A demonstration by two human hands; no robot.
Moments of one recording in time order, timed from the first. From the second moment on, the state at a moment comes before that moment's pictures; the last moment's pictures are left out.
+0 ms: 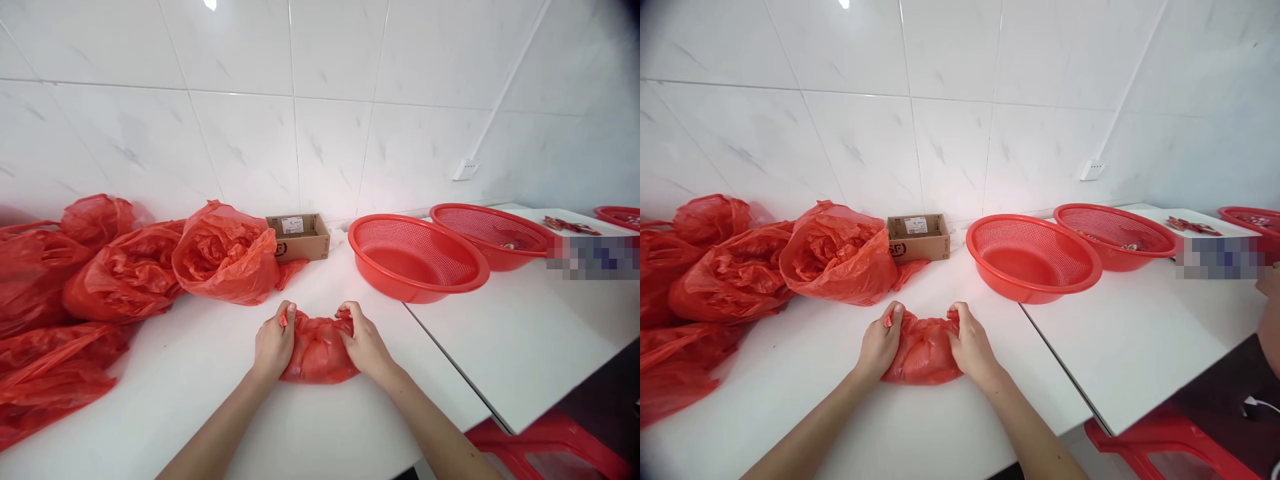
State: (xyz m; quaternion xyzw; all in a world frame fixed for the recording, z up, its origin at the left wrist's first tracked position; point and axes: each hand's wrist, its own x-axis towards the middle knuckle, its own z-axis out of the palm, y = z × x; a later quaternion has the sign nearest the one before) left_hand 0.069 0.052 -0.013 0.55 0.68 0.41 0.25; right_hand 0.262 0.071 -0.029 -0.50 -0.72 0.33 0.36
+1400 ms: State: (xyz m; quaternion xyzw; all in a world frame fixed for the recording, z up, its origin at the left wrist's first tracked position) left_hand 0.054 0.027 0.031 0.58 0.48 0.41 0.52; right_hand 0.292 0.073 -0.003 -0.42 -0.60 0.43 0.52
